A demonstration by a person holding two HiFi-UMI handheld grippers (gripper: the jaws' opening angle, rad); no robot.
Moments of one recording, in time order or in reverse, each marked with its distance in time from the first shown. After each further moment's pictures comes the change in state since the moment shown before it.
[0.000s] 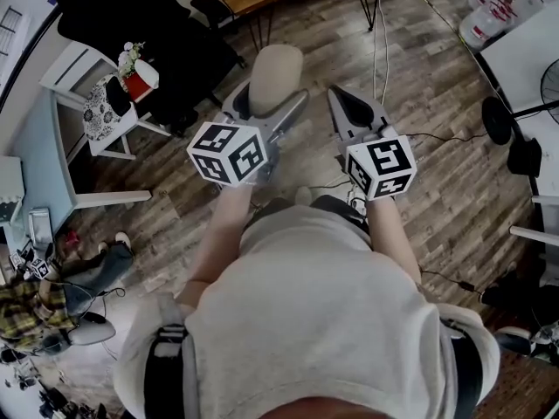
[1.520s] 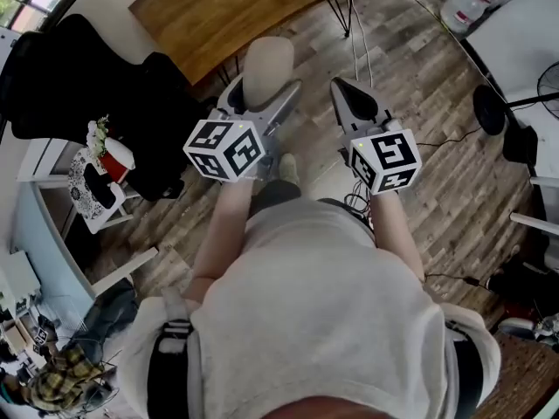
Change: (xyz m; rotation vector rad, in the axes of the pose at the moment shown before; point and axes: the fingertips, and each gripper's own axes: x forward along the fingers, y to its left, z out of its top) left arm 0.271 0.137 0.072 -0.053 0.037 -0.102; right arm 0.187 -0.231 0.022 0.031 0.026 -0.160
